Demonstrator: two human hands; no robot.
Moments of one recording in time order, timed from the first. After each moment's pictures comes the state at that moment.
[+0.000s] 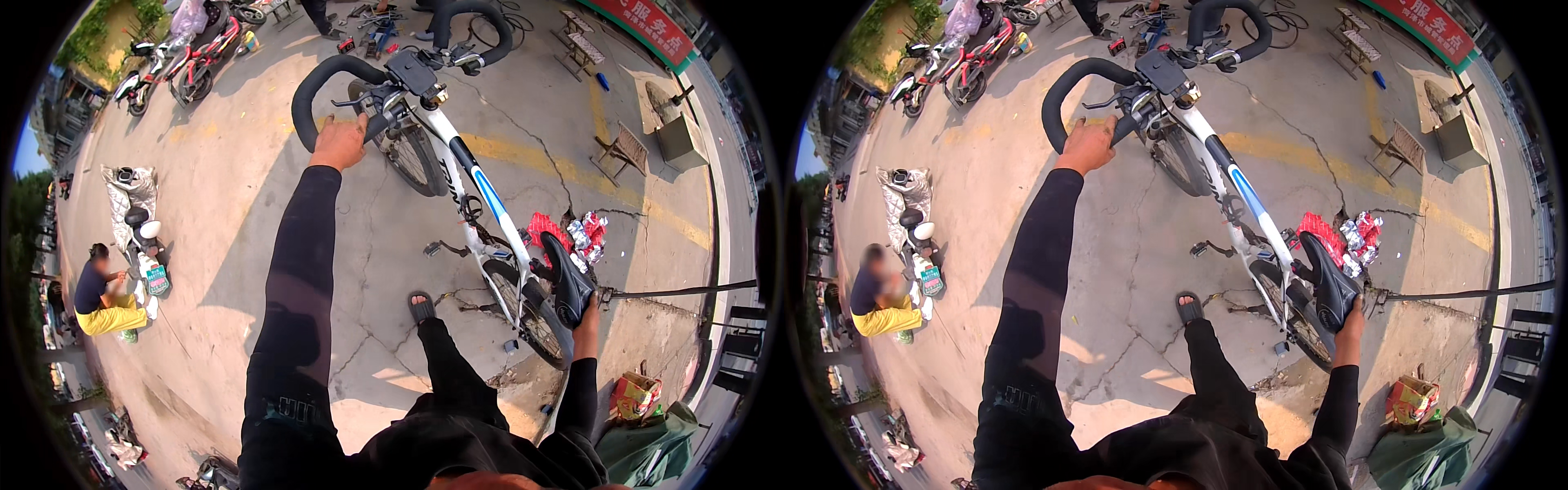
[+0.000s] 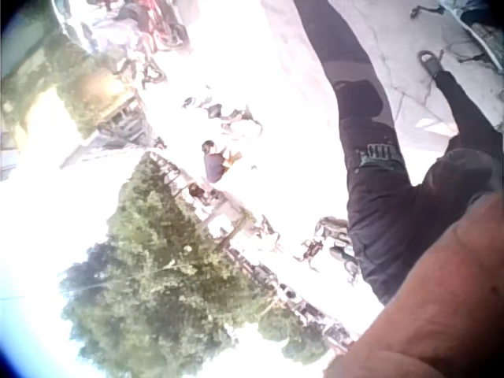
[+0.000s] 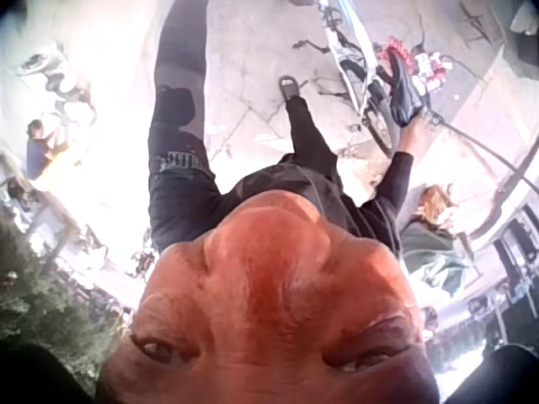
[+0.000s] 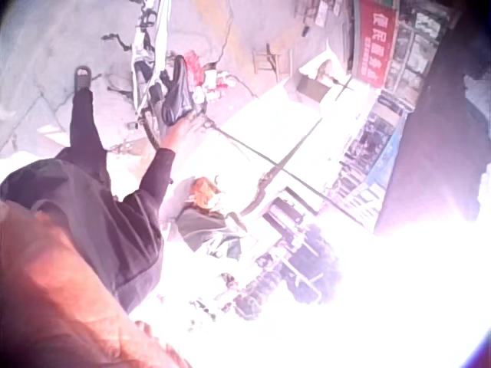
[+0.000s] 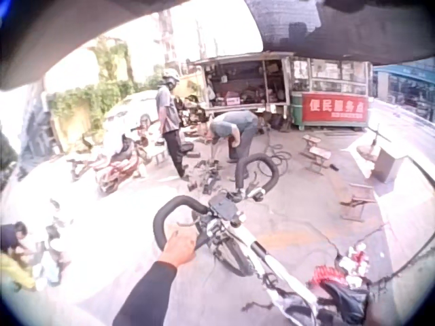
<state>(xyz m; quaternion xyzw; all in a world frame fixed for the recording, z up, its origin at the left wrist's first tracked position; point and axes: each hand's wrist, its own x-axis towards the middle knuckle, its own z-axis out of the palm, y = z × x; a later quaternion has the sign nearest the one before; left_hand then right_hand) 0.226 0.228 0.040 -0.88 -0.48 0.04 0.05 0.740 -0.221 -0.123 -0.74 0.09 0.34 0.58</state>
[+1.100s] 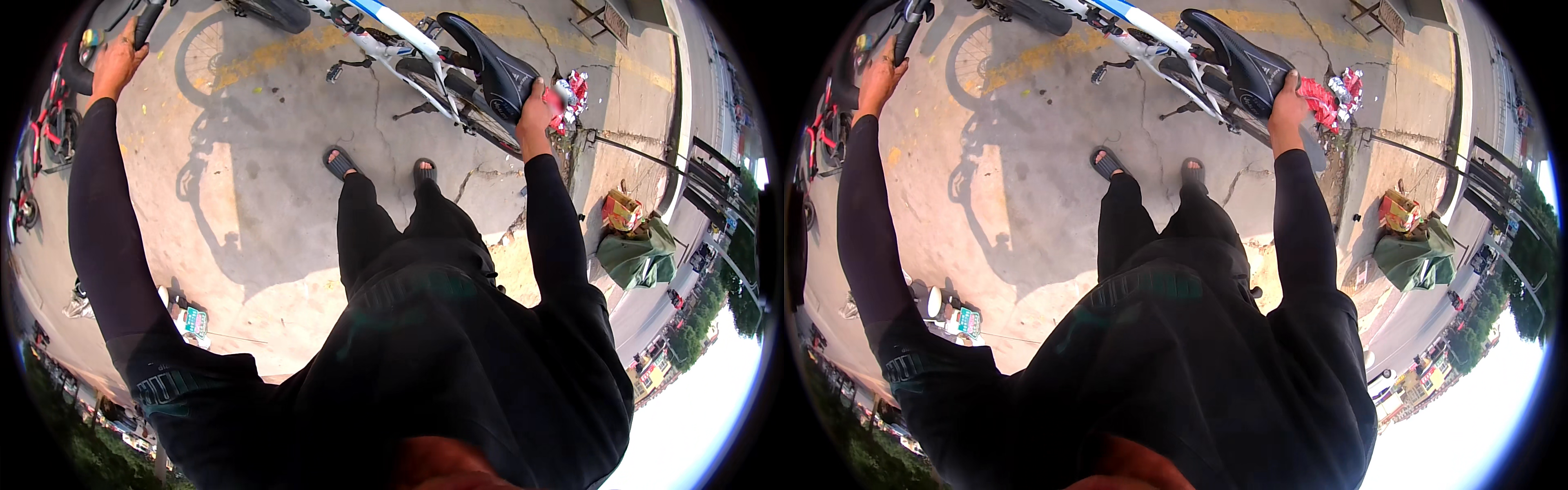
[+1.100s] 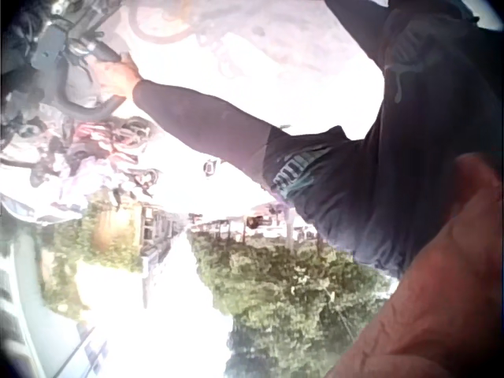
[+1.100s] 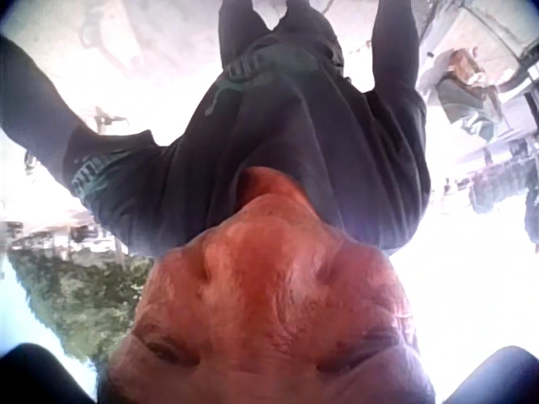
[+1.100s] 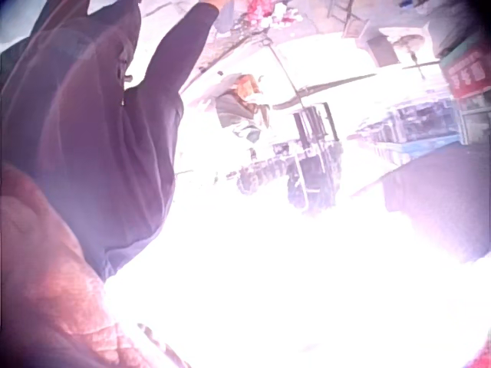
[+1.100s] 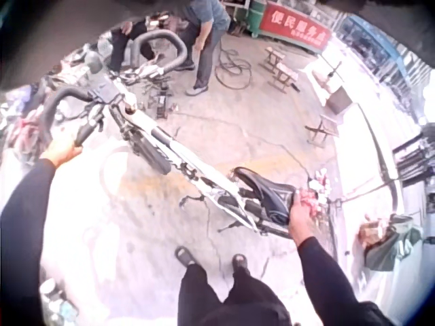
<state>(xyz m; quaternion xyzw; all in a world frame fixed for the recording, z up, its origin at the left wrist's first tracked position) -0.159 0.903 0.037 -0.90 -0.38 0.10 0.16 0.362 0.365 -0.037 -0.90 0.04 0.13 0.40</state>
